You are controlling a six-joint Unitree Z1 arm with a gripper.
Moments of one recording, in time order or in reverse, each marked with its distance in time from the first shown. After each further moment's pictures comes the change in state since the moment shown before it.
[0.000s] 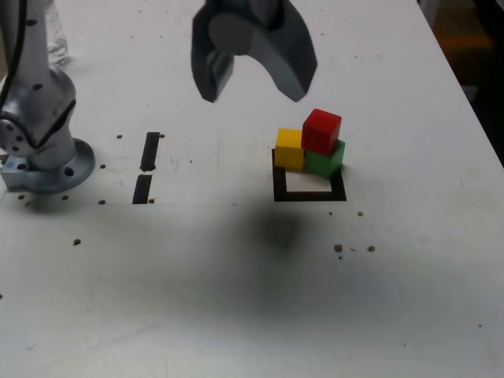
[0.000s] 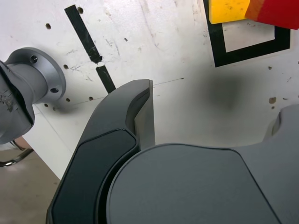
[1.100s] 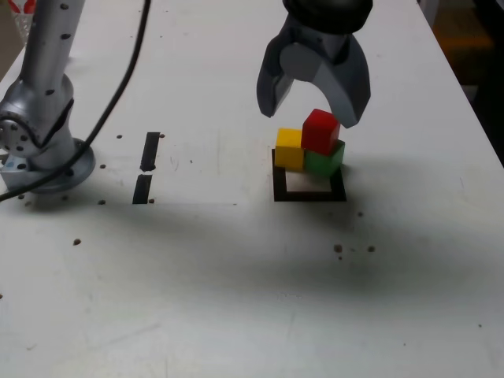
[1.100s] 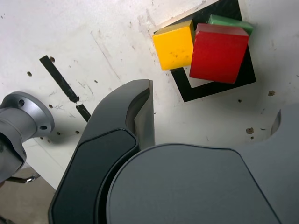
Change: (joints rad) arm 0.089 0.238 -0.190 -0.003 0.043 0.202
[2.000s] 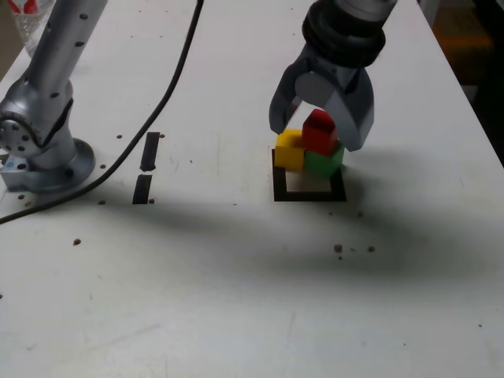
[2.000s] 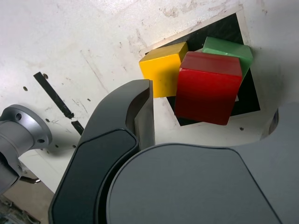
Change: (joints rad) arm 0.020 0.116 -0.005 -0.038 0.024 0.027
